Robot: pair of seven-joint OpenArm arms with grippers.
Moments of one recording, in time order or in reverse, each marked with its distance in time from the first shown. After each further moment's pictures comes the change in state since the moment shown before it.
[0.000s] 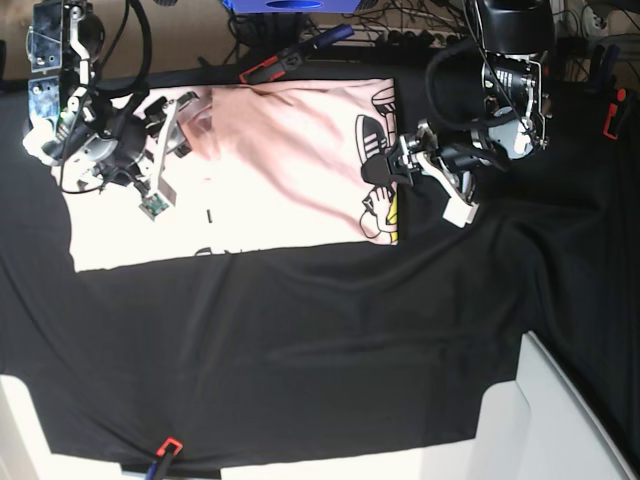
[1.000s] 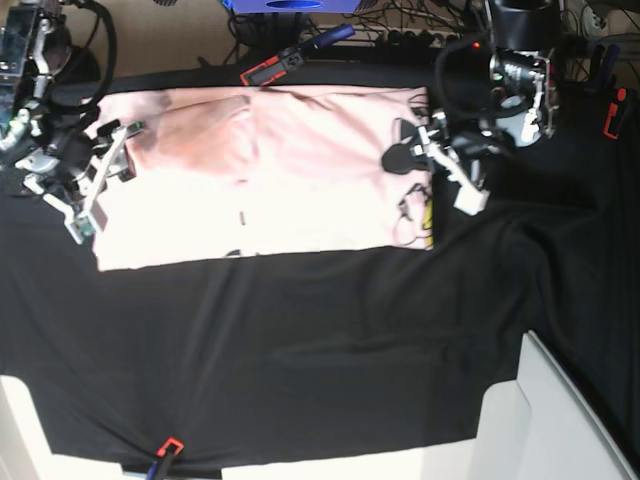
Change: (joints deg) left arm 1.6 -4.0 -0.5 -5.0 -2.3 -2.1 -3.5; right arm 1.4 -0.1 14.4 0.0 5.0 0.2 -0.2
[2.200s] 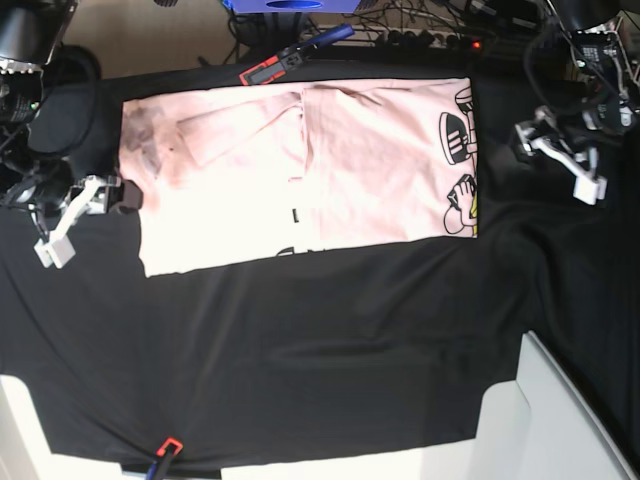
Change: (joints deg) left arm 5.6 -5.4 -23.6 16.1 8.3 2.6 8.9; right arm 11.4 4.8 6.1 -23.8 23.5 -0.3 -3.8
